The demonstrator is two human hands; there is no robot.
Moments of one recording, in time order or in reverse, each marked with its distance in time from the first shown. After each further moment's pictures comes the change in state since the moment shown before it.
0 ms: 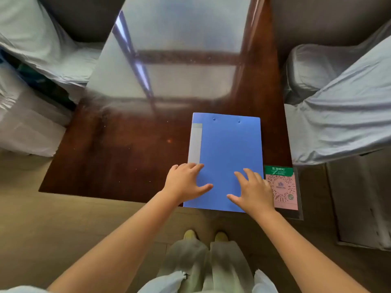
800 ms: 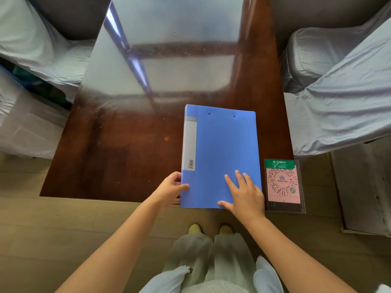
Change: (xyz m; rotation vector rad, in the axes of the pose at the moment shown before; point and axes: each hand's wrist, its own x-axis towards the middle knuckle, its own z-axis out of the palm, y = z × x) left_hand -0.020 -0.028 0.010 -1.163 -0.262 -0.580; right_hand -0.009 -0.012 0.043 -0.070 -0.010 -0.028
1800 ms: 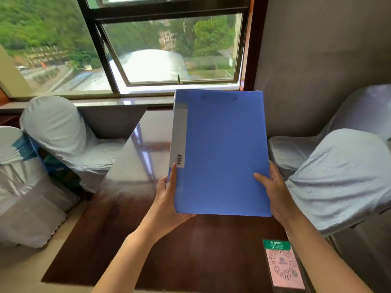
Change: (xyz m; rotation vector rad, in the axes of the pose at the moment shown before) left_hand -0.113 0.143 -0.042 0.667 0.445 1.173; right_hand 0.026 0.019 -0.252 1.619 0.467 -0.200
